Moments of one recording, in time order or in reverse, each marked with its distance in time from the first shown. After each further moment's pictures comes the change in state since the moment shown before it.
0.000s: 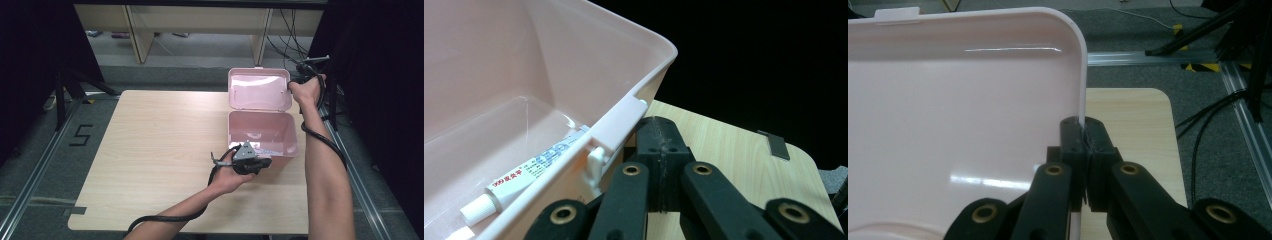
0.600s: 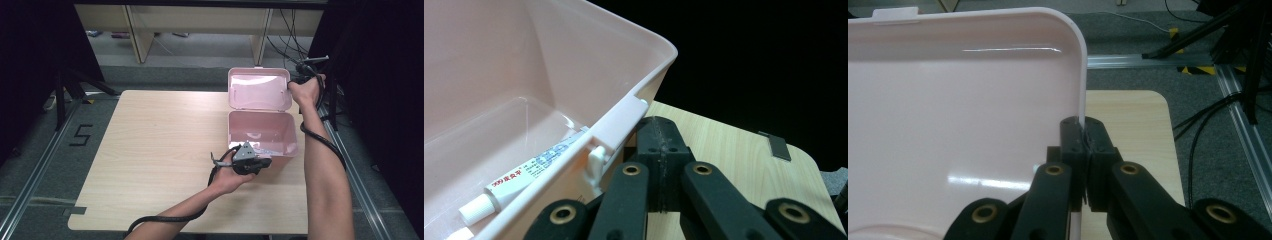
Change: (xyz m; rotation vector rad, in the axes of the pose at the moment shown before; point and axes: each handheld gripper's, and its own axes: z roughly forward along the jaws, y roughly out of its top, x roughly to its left) left arm 0.001 -0.001 0.001 -0.016 -0.013 -0.003; right arm 0.004 -0.001 -0.001 -0.008 -0.007 0.013
